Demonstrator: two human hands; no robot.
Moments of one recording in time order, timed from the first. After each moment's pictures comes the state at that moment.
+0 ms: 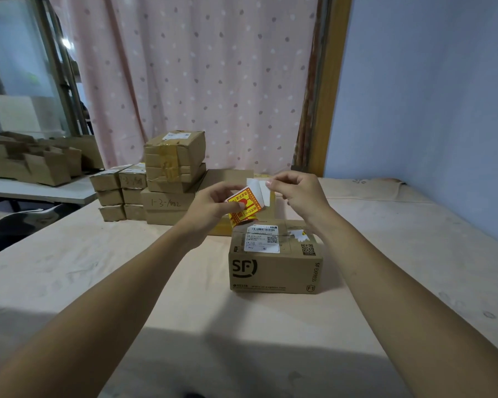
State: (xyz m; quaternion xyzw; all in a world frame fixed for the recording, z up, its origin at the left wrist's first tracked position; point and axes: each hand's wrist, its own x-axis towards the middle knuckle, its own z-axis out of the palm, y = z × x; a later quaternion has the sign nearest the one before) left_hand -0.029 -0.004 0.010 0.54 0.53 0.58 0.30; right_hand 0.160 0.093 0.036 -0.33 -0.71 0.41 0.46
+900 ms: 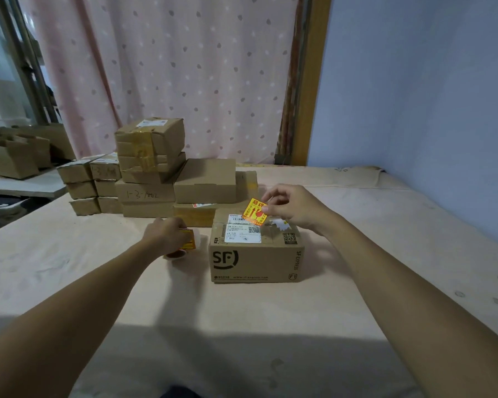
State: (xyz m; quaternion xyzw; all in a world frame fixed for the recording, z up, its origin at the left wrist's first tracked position) left_hand -0.091 0.022 -0.071 0.50 0.85 0.17 0.05; right_hand 0.204 0.114 0.002 -0.33 -0.81 0.39 0.29
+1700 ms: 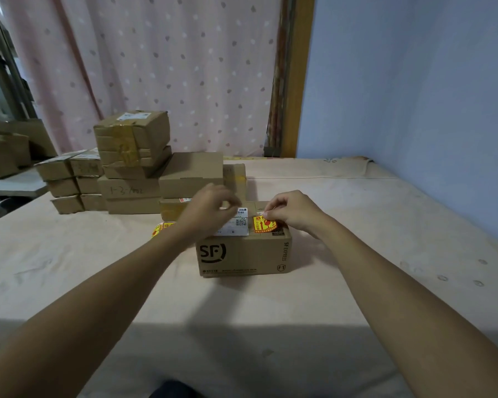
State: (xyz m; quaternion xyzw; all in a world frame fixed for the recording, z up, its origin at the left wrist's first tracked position) left_hand 0.012 0.035 -0.029 0.73 0.59 0.35 -0.05; right_hand 0.223 0.118 -0.022 -0.44 -0.79 0.35 0.26
